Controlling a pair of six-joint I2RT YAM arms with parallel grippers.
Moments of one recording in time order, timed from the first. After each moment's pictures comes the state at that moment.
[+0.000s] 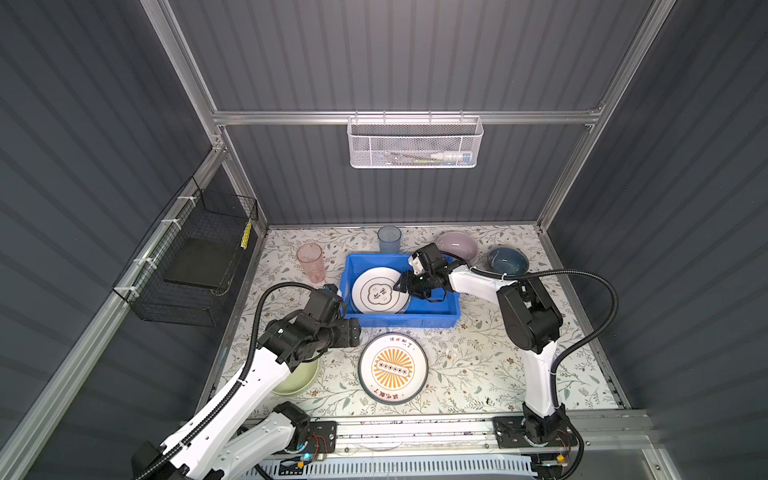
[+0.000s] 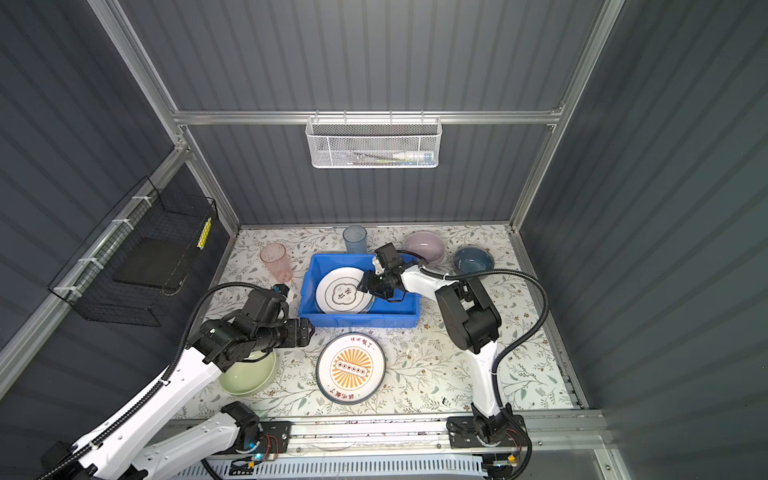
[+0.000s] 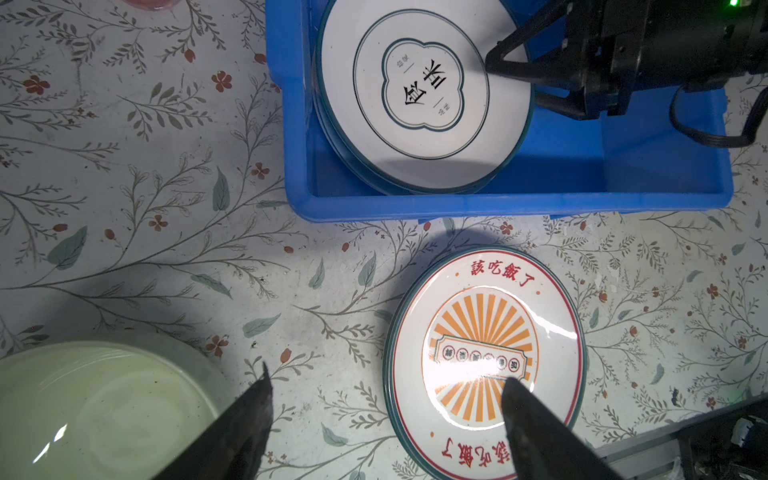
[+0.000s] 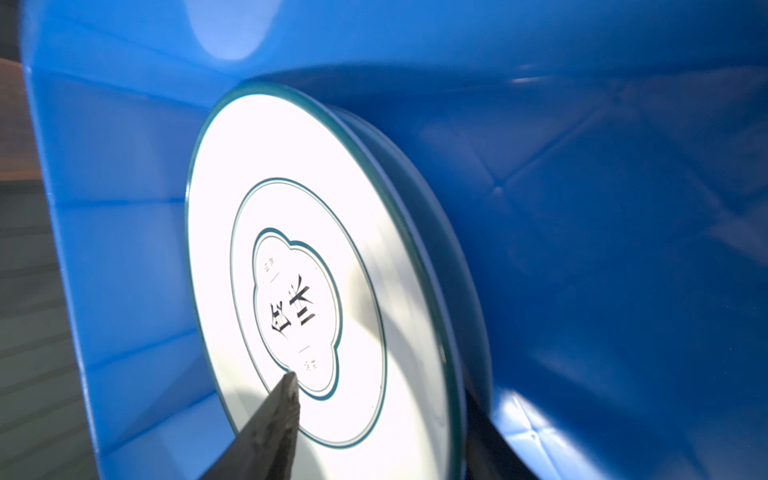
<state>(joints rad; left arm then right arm) -0.60 0.94 0.89 -0.92 -0.05 -0.50 0.57 2.10 1.48 -0.32 -0.38 0.68</state>
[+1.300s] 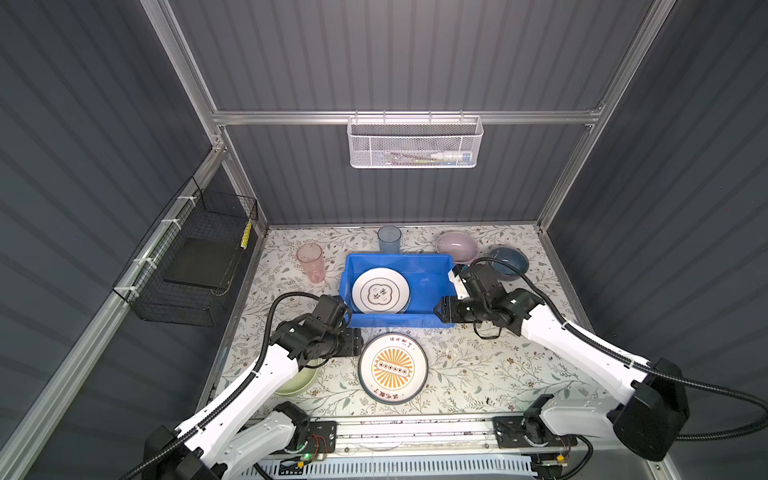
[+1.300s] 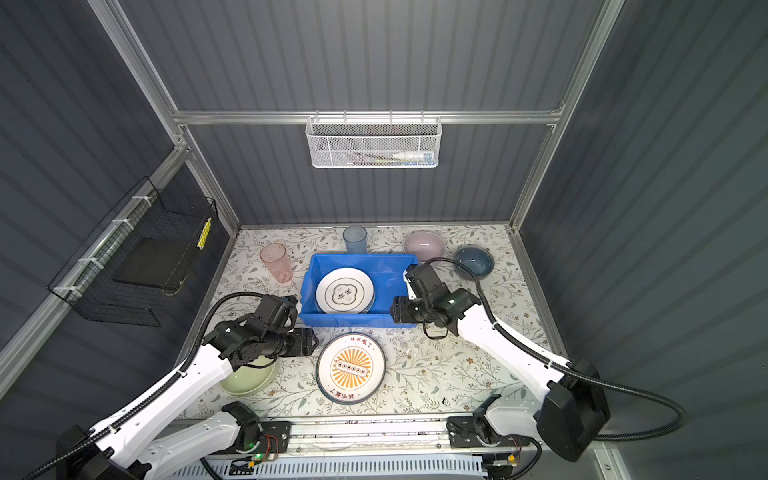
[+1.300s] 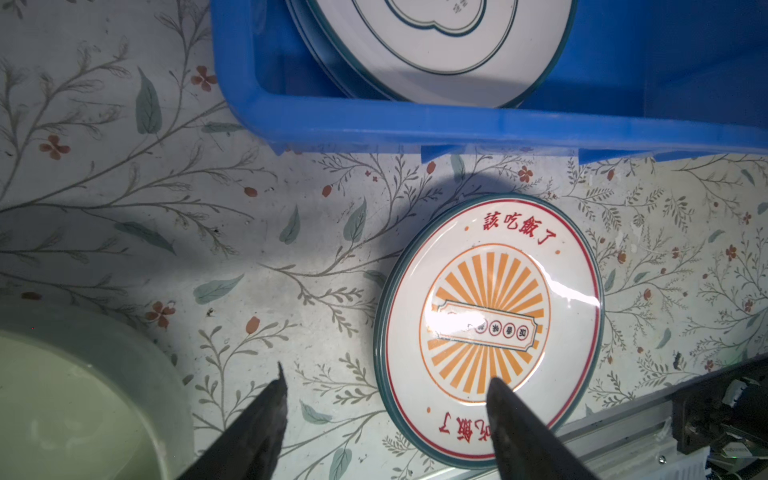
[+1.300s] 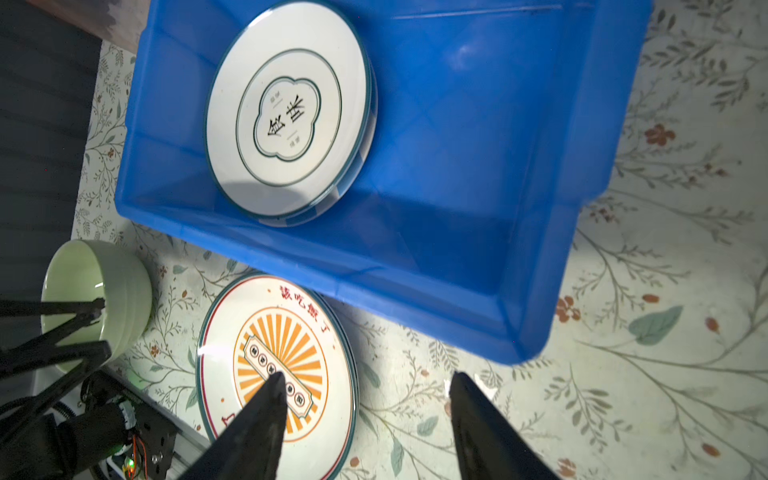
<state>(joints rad) -0.60 1.00 0.78 -0.88 0.08 -0.54 0.65 1.24 0.97 -0.64 -0.10 0.55</state>
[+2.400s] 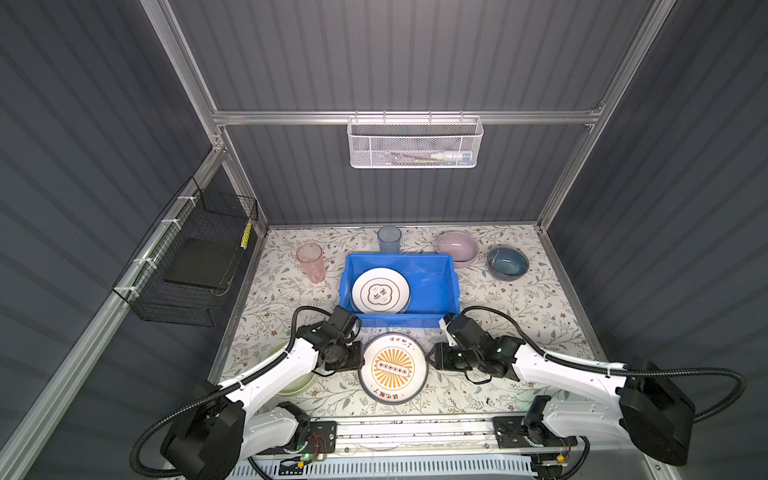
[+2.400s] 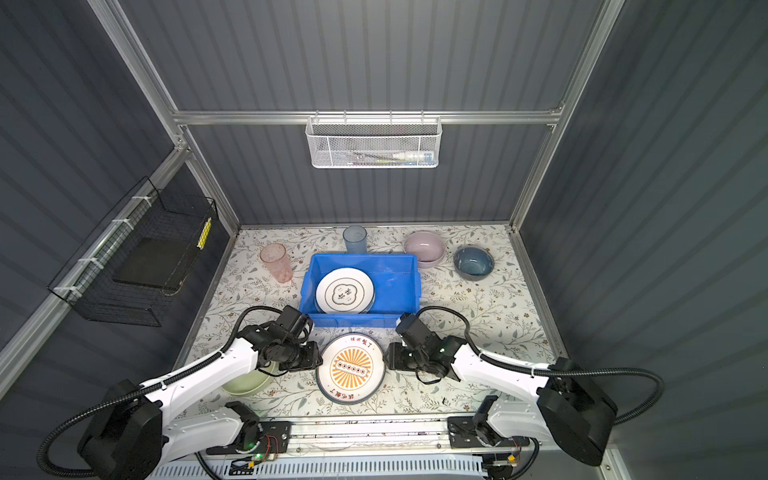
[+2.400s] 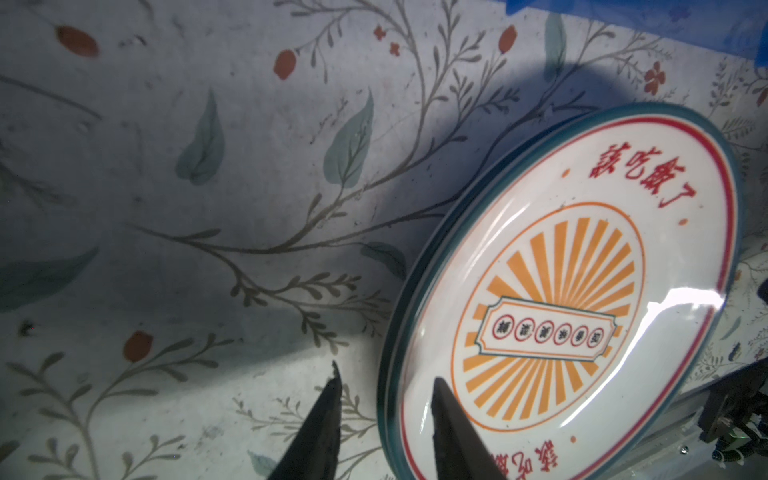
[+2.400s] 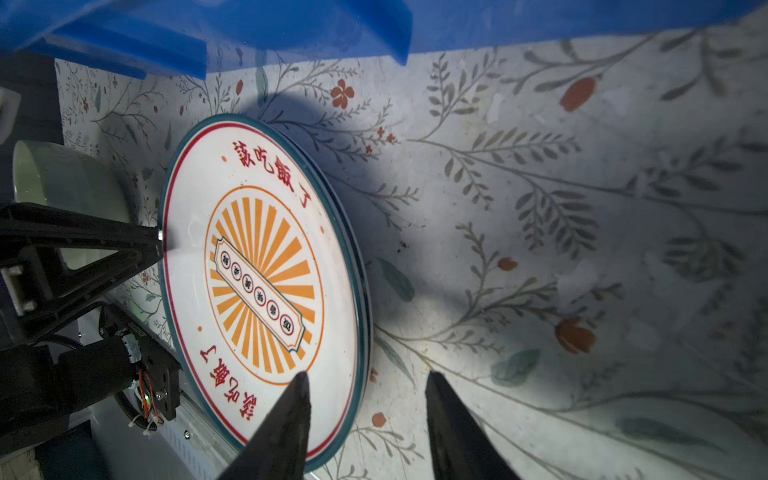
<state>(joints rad) -0.60 1.18 0.61 -0.68 0.21 -0.58 0.87 1.24 0.55 -0.25 -0.16 0.87</state>
